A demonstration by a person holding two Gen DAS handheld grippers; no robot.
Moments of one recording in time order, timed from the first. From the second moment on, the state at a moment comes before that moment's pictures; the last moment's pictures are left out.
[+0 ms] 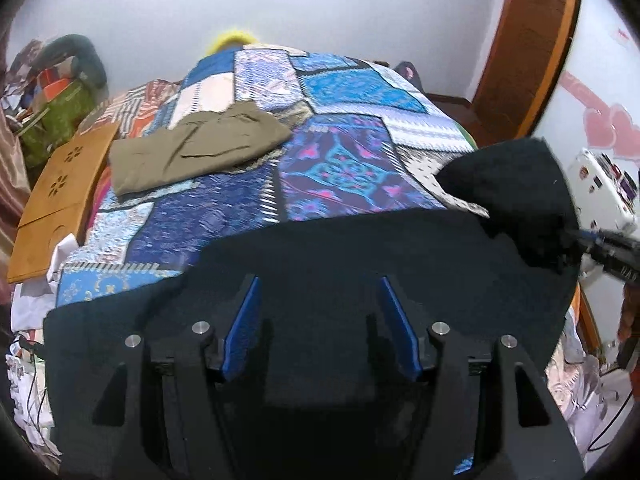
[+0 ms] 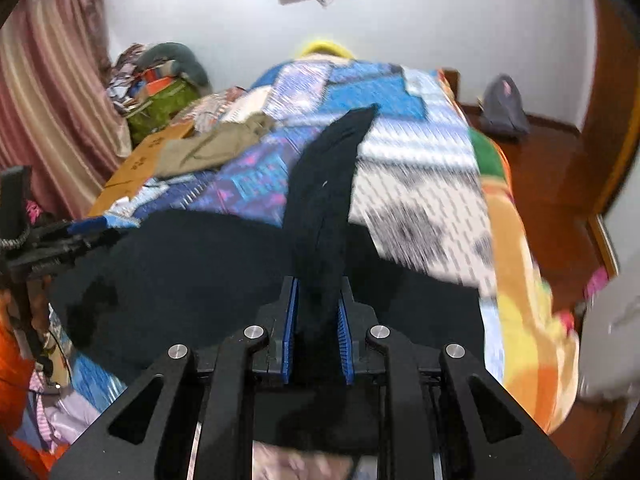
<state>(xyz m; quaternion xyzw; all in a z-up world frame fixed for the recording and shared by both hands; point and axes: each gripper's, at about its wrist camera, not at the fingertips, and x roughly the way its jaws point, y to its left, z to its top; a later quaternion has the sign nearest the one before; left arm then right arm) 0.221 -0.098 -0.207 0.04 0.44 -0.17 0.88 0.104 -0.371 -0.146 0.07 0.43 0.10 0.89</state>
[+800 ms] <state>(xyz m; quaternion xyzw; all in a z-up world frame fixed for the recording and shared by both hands) 0.210 -0.145 -0.252 0.04 0.50 -0.18 0.85 0.054 -0.448 -0.205 0.23 0.43 0.04 0.87</state>
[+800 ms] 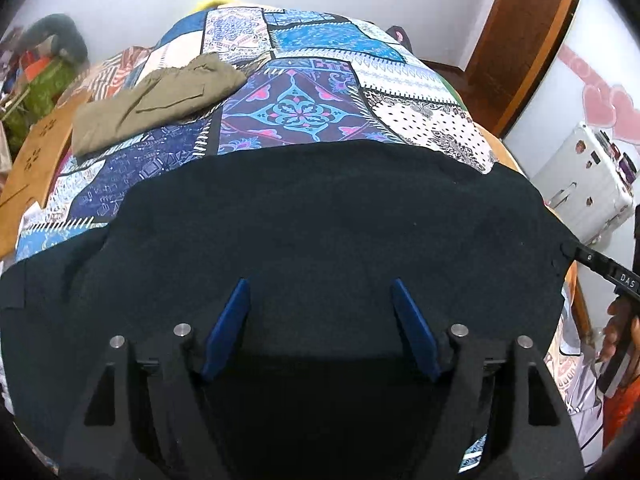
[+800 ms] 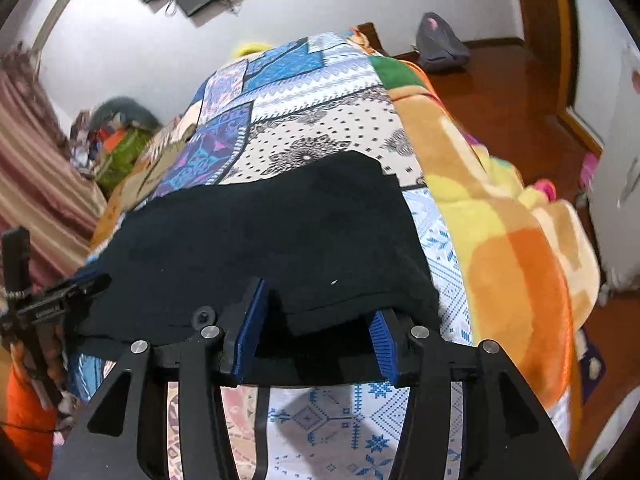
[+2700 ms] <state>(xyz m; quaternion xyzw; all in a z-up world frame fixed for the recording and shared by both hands) 0.206 0.079 -0.188 0.02 0.44 0.05 0.90 0.093 -0.400 -0.104 0.06 0.40 0.05 0.91</state>
